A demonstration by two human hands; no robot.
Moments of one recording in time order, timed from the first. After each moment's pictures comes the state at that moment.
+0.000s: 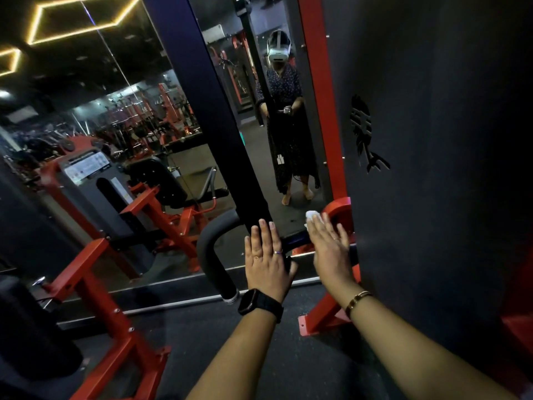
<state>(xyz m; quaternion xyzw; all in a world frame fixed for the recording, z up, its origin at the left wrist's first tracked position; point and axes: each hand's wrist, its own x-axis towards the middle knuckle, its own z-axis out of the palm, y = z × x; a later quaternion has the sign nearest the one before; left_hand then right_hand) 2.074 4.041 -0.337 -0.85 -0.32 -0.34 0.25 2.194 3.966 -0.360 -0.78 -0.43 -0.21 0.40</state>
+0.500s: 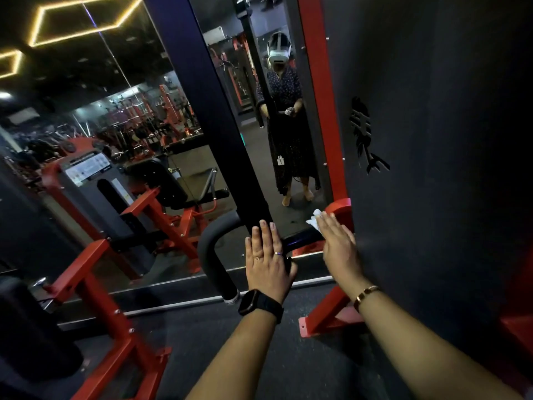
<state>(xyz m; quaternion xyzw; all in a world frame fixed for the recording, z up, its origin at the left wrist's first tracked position) 2.073 4.038 -0.332 -0.86 -0.32 -0.33 0.23 2.213 3.960 -0.357 -0.78 -0.42 -0.17 0.44</state>
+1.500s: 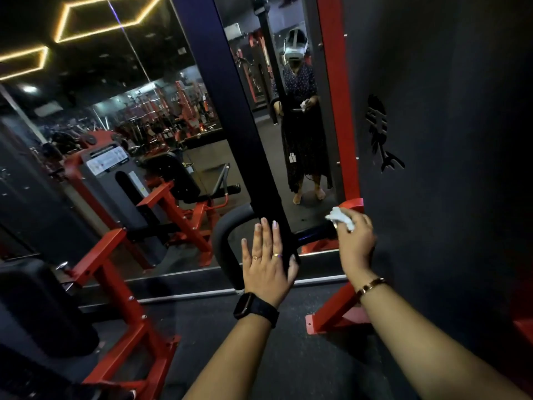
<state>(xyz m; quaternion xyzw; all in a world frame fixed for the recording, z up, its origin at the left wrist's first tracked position) 2.042 4.038 -0.330 -0.83 -0.31 -0.36 0.28 2.196 3.954 -0.316 -0.70 -0.21 -0.10 0.68</state>
